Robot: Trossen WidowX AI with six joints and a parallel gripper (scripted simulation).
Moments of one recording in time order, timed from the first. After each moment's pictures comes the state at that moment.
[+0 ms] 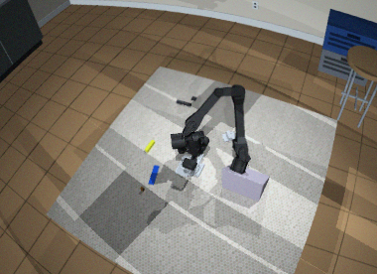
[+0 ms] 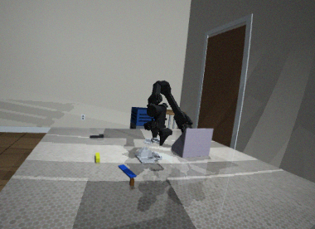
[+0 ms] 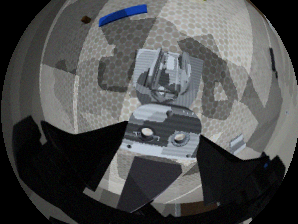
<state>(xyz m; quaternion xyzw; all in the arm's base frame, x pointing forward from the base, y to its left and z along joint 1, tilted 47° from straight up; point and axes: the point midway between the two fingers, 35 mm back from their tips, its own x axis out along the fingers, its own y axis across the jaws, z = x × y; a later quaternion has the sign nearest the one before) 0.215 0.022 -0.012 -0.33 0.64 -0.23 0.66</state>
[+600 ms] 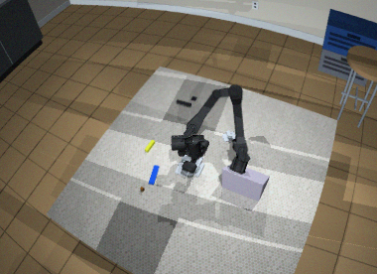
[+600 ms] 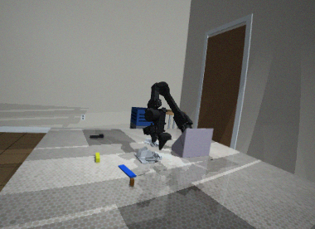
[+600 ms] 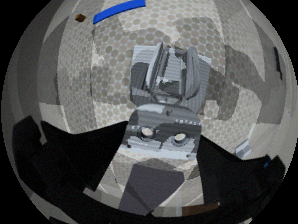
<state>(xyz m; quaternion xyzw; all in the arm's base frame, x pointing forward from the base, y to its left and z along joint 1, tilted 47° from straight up) 0.219 0.005 -0.030 -0.32 0.64 -0.23 0.66</state>
